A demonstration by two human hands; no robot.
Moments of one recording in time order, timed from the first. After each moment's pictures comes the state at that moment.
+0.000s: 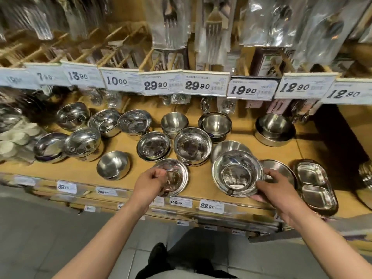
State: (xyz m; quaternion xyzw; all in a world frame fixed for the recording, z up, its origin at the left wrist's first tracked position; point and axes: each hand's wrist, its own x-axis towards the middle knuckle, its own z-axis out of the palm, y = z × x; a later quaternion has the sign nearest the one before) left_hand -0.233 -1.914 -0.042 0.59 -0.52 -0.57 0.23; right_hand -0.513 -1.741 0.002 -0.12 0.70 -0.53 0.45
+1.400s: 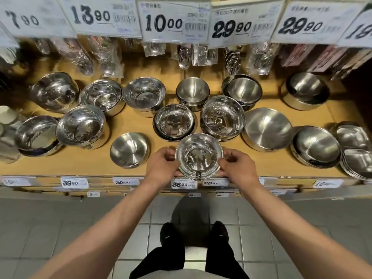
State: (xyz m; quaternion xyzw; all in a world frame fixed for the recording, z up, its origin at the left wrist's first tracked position) left_hand -0.176 -1.986 -0.079 0.58 -0.56 -0.57 0.13; right_hand -0.351 -1.862 -0.086 -0.16 0.79 -0.45 0.38
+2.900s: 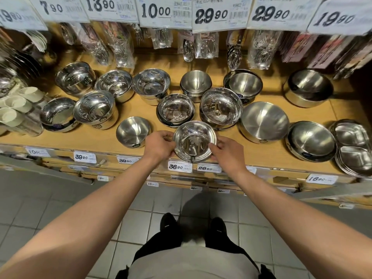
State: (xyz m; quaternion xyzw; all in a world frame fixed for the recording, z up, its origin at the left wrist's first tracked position) left_hand -0.182 -1.980 -0.067 0.59 -0.63 -0.49 0.14; right_hand -0.354 -1.858 -0.088 -0.30 0.78 -0.41 0.36
